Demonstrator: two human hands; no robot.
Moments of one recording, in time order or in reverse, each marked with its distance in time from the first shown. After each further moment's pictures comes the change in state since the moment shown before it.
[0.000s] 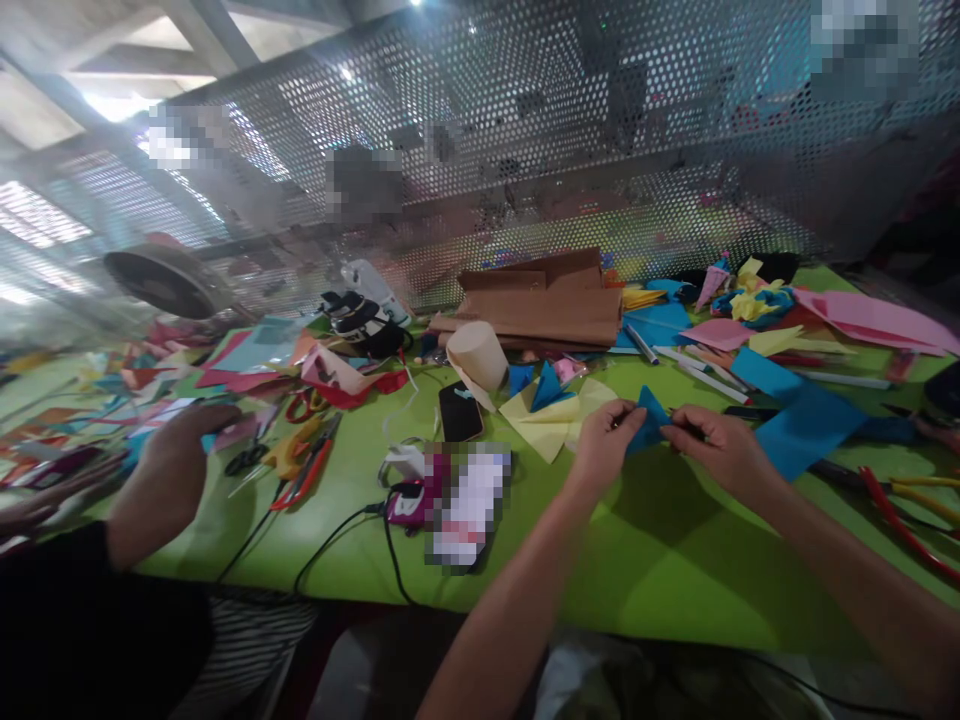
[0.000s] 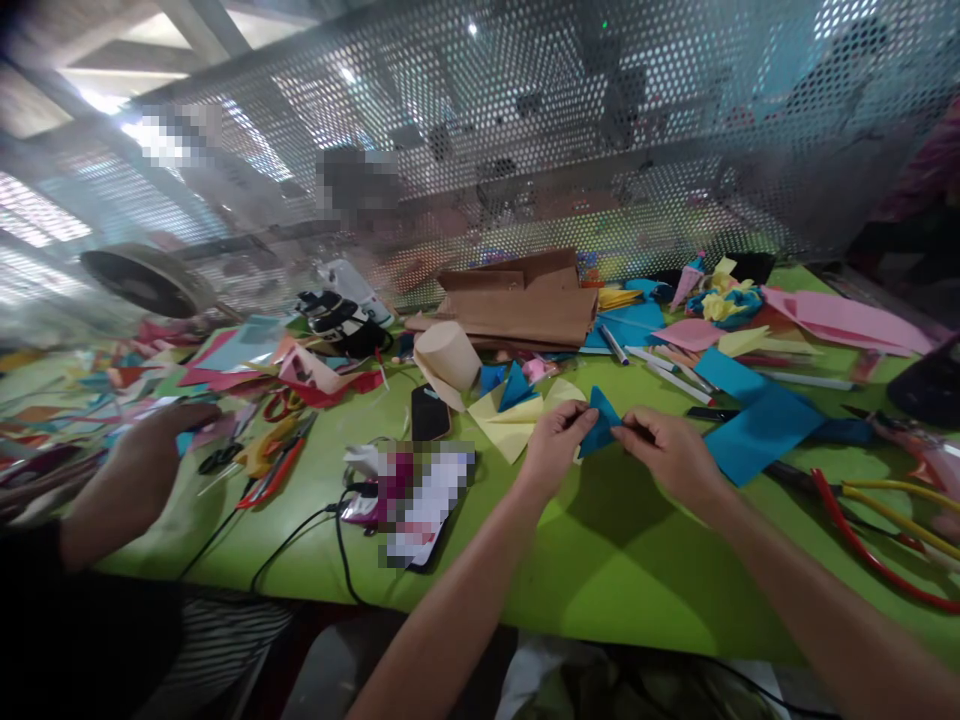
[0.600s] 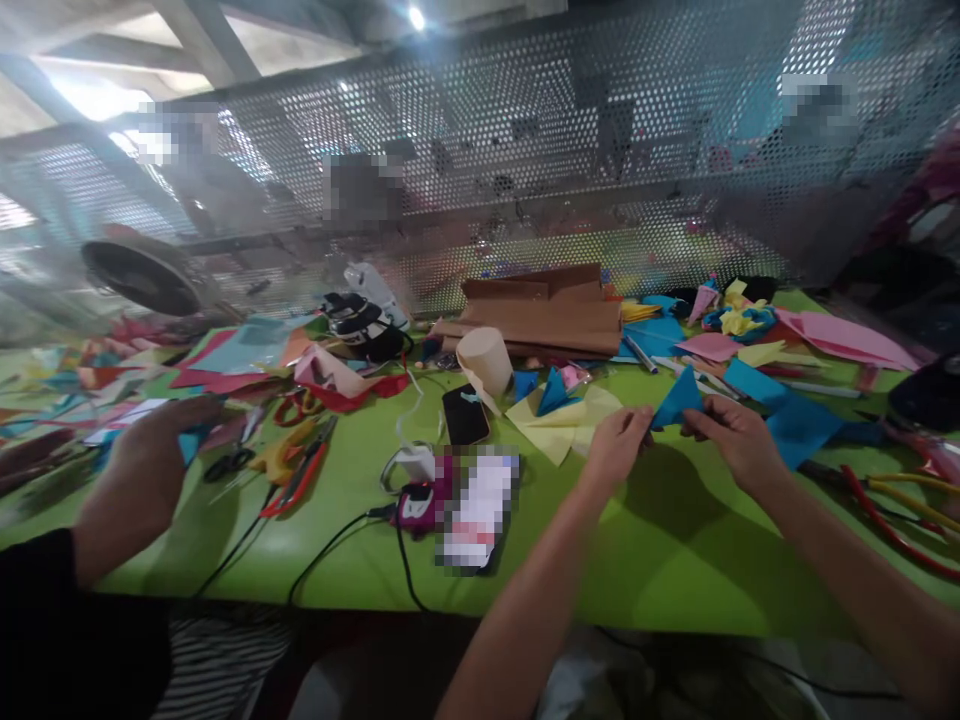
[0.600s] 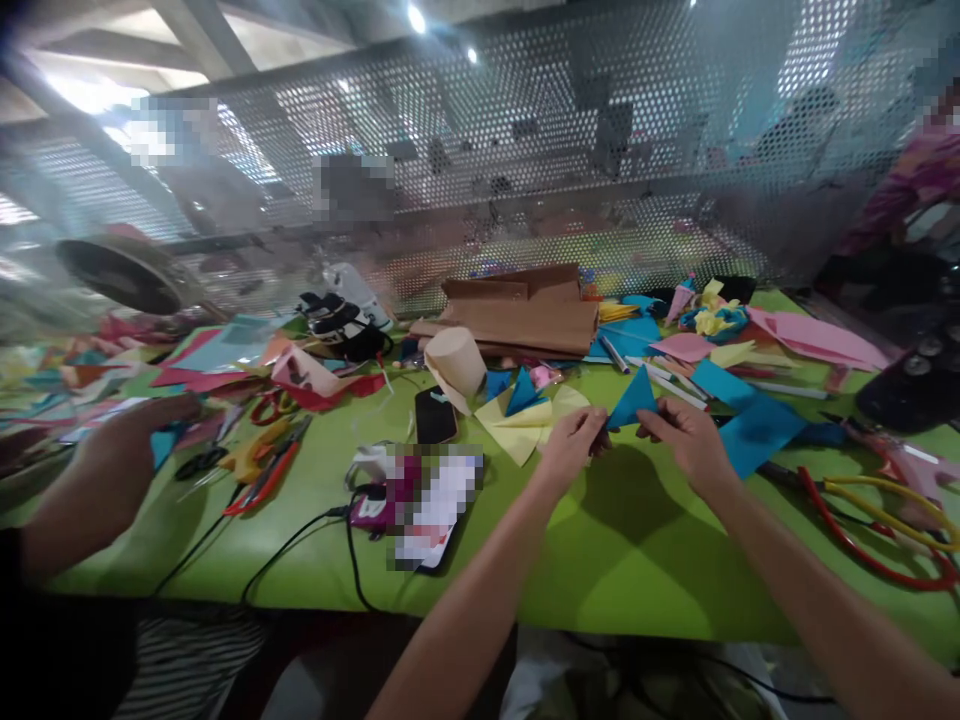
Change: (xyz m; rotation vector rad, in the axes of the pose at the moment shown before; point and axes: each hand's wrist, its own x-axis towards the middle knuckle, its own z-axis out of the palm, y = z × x) left_hand 0.001 -0.005 0.000 0.039 -0.085 -0.082; right_hand 0.007 0.009 -0.002 0.327 0.226 0.118
